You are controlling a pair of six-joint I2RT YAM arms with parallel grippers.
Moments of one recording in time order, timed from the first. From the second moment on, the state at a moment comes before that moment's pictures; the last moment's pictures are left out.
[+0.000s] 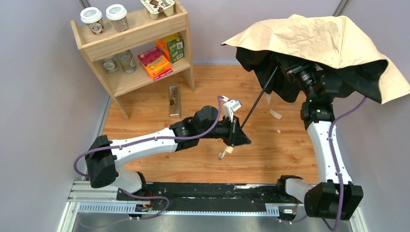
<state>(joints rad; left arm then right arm) -1.10 1.43 1.08 0.12 0.30 -0.73 -0.09 1.14 1.12 0.26 -0.49 1.23</state>
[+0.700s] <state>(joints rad) -1.13 1.53 1.09 -0.18 0.33 -0.56 0.23 0.93 0.81 0.34 -0.14 0.95</state>
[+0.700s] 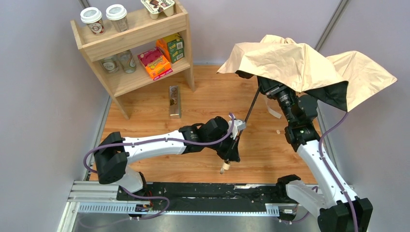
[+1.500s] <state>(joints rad) -1.02 1.40 1.04 -0.06 0.28 -0.54 0.46 0.85 0.68 0.28 -0.23 0.85</state>
